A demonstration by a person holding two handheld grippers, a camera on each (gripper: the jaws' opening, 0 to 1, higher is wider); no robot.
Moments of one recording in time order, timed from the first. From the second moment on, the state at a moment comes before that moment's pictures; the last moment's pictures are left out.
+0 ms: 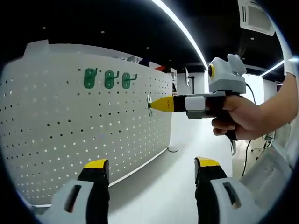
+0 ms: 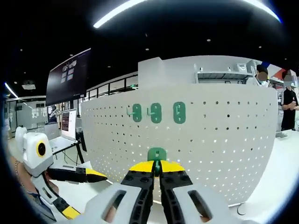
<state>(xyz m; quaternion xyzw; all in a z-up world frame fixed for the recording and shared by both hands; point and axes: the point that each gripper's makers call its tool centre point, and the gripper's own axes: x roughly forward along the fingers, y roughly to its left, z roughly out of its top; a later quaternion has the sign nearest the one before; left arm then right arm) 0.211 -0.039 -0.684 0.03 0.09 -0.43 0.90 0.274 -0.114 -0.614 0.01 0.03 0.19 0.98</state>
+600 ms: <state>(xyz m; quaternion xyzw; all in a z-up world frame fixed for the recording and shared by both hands) 0.208 -0.024 -0.687 0.02 0.09 -0.42 0.90 0.303 -0.145 -0.589 0.01 0.01 0.15 0.99</state>
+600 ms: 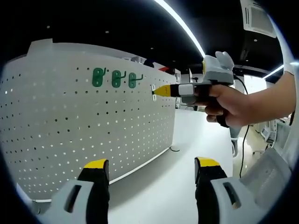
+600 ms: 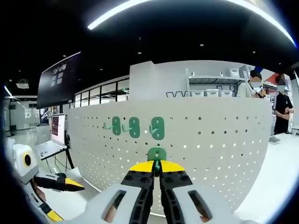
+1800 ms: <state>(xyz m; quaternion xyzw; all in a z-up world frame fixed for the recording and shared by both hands) 0.205 0.003 -0.690 0.01 0.10 -0.39 0.91 0.347 -0.181 -0.552 -0.02 -0.04 0.10 0.99</state>
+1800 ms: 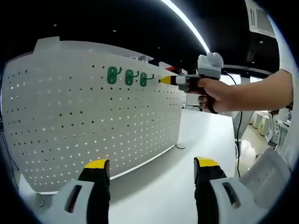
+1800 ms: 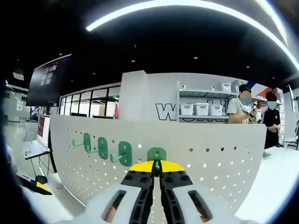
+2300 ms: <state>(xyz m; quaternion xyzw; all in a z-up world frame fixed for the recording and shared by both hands) 0.206 0.013 -0.693 0.01 0.11 -0.38 0.92 0.355 -0.180 -0.550 -0.03 -0.05 0.10 0.99</state>
